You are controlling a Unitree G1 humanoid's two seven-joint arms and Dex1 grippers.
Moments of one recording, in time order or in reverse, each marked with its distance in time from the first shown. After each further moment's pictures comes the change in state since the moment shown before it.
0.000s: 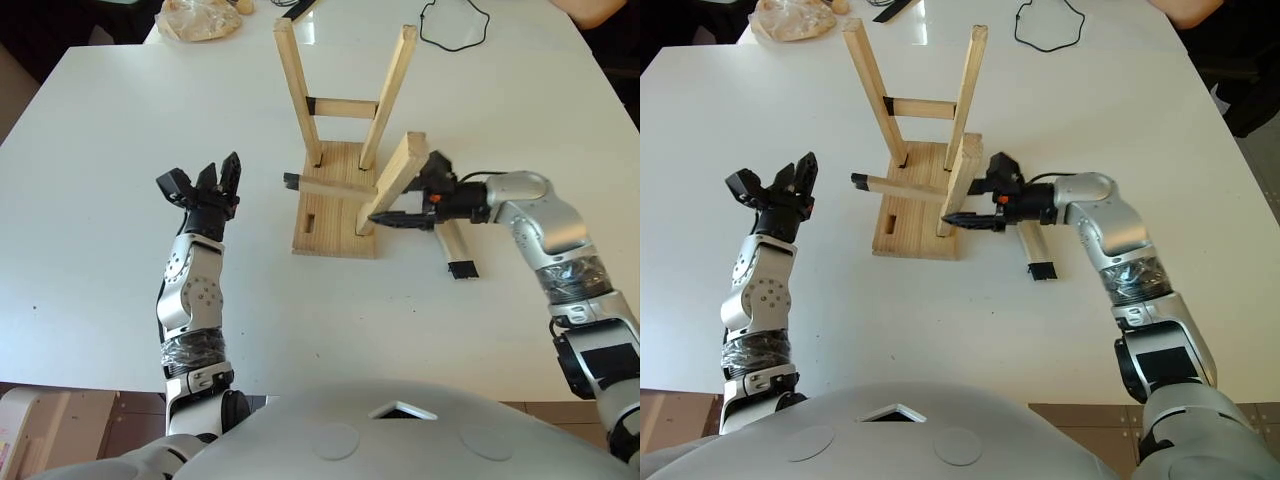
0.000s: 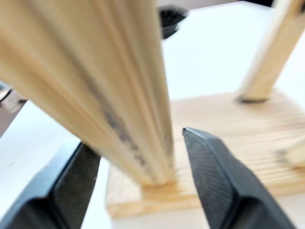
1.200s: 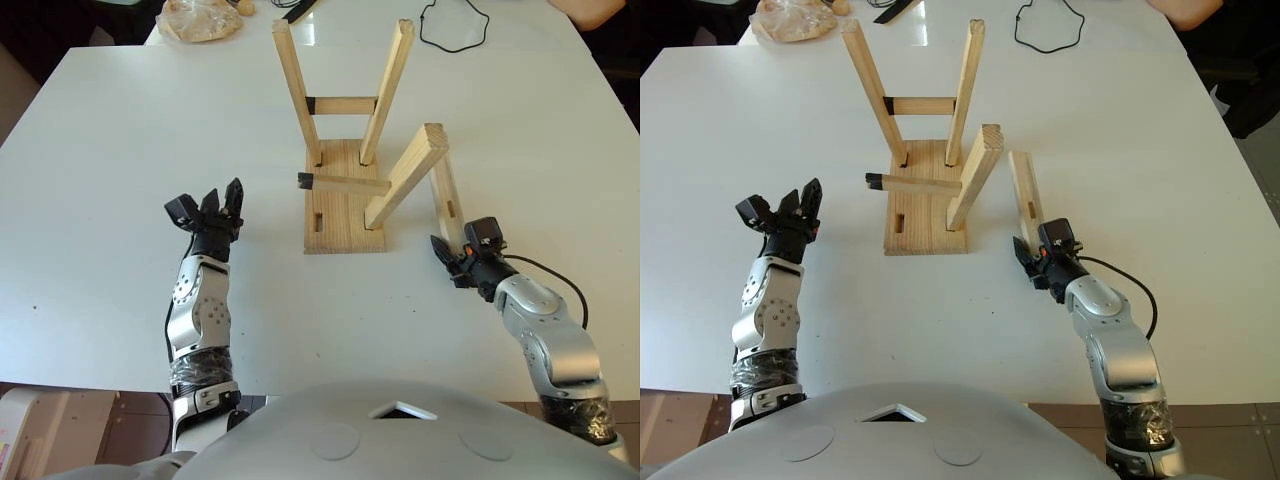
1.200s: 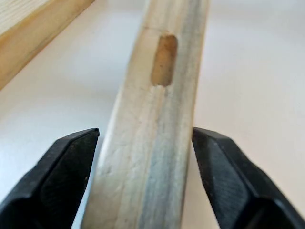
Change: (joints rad) left arm 0.103 -0.048 -0.012 0.014 0.059 -0.064 0.018; right arm 0.699 0.209 -0.200 -0.568 -0.313 0.375 -0.913
